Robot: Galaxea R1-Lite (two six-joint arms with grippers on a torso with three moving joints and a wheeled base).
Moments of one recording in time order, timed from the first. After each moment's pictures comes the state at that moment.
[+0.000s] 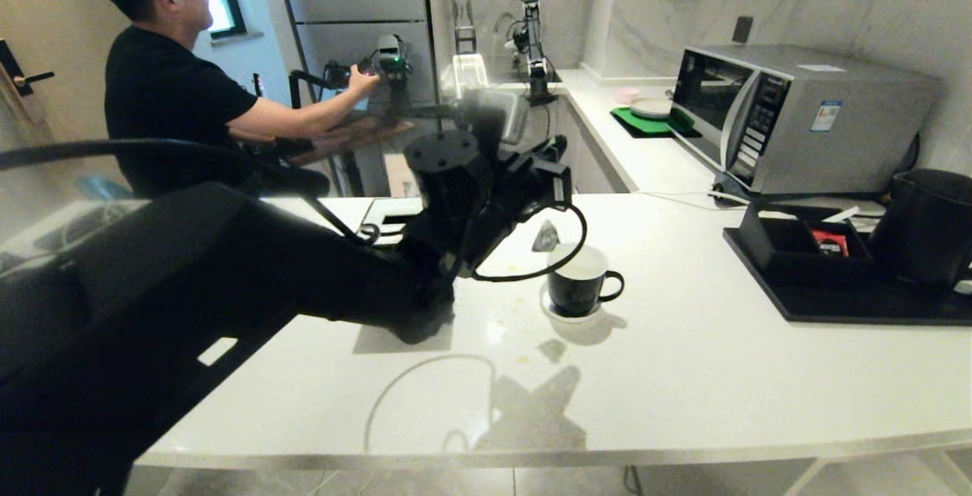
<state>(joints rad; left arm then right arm) -0.69 2.22 -1.39 -1.12 0.02 -0.06 0.00 0.00 0.00 0.00 -0.03 0.03</state>
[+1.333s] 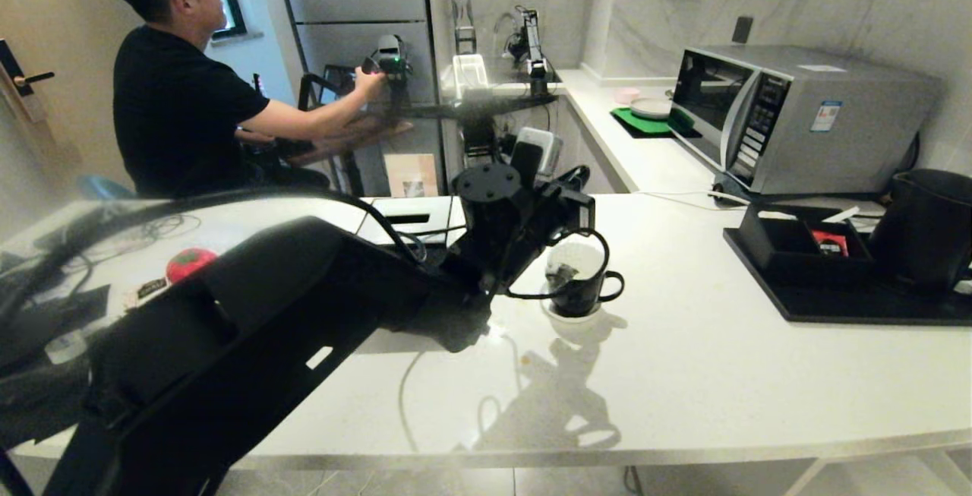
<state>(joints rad) -0.72 2.38 -1.53 -1.09 0.02 -0.06 0.00 0.00 0.00 0.00 -0.03 0.03</state>
